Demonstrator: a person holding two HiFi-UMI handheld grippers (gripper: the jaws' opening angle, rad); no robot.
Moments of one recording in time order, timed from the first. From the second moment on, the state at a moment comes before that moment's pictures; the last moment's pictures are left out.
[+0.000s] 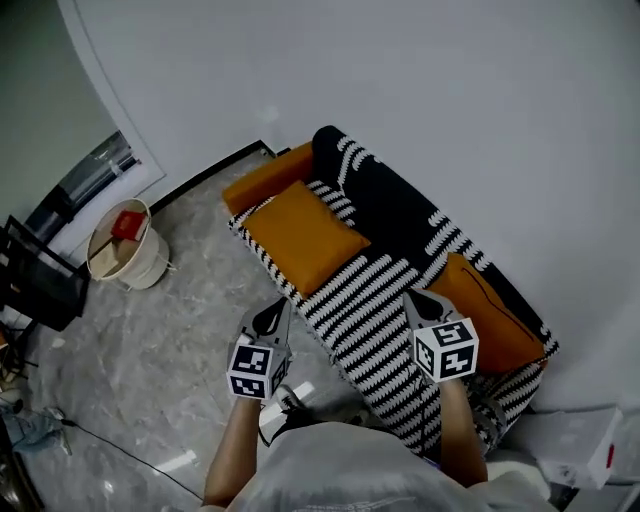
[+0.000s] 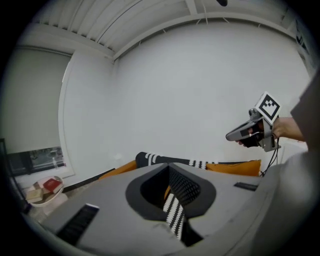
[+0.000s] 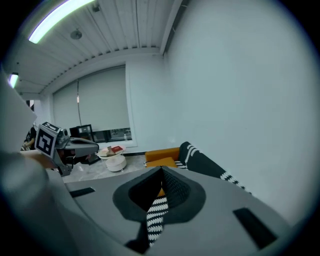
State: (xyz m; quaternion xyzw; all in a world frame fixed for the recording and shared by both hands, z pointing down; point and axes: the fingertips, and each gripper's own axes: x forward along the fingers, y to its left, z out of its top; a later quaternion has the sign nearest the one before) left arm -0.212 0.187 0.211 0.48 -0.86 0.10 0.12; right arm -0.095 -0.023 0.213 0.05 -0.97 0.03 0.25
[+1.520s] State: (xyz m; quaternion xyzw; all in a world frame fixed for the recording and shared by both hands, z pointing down) left arm -0.467 0.511 0.255 0.35 -0.92 0.08 0.15; right arm -0.372 0.213 0.244 -0.01 -0.98 0.03 0.22
